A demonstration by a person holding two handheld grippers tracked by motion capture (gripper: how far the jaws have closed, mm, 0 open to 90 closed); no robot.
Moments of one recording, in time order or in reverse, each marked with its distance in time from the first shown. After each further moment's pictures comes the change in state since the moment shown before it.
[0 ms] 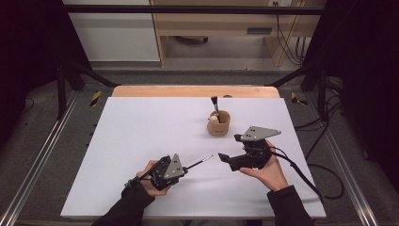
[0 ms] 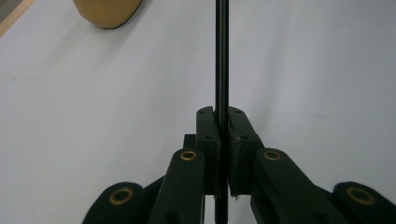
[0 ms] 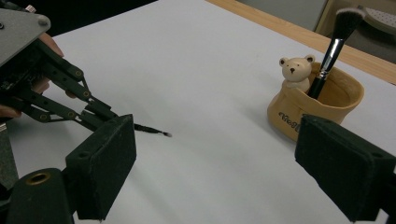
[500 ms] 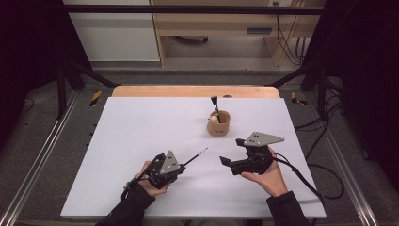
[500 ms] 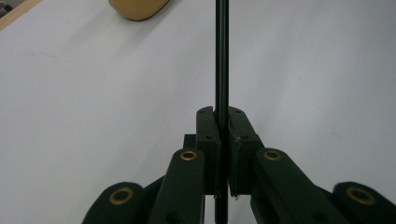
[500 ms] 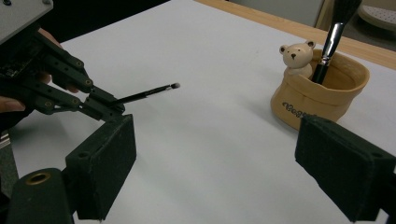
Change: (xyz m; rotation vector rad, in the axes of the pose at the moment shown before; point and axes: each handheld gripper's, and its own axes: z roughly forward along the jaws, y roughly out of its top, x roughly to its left) left arm 0.005 -0.006 -0.002 -0.044 0.048 -0.155; right arm 0.000 -0.020 0.001 -0.038 -0.001 0.049
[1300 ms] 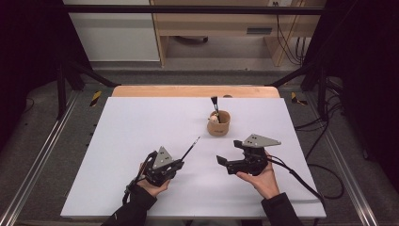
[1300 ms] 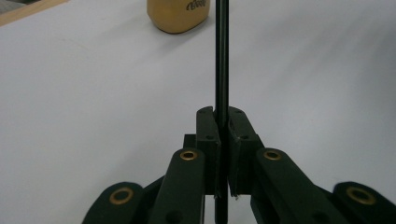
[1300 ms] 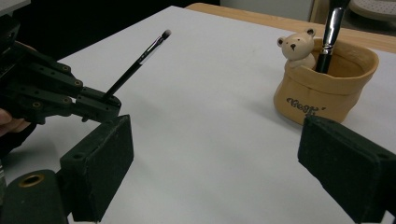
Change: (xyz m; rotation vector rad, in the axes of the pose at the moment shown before) left arm 0.004 -0.004 -0.003 -0.109 0.055 -0.222; right arm 0.001 -0.012 0.016 -0.049 -0.018 0.089
